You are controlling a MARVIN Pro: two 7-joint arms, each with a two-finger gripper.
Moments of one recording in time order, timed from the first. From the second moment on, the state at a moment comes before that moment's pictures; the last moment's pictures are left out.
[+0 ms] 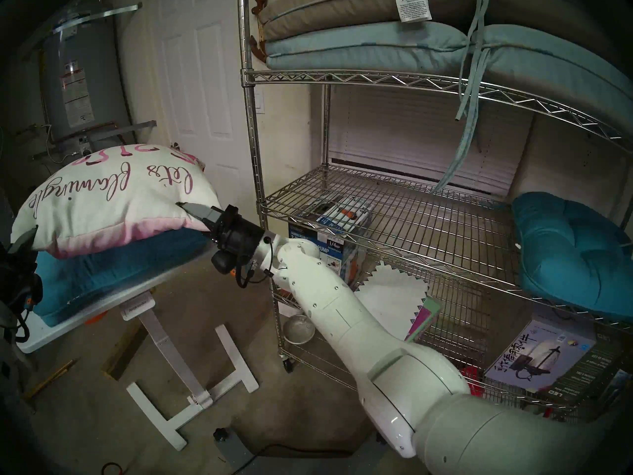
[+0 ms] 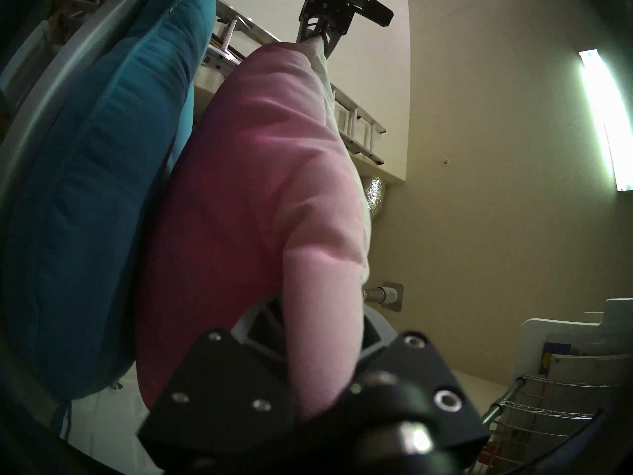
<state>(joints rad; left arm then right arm) 2.14 -1.40 -2.49 -2.41 0.92 -0.28 -0.31 -0.88 -1.64 0.98 -0.97 -1.69 -0.69 -0.80</state>
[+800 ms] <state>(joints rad) 2.12 -1.35 -2.50 -2.41 0.83 -0.40 -0.28 -1.05 -1.57 0.97 -1.22 -1.68 -0.66 -0.90</state>
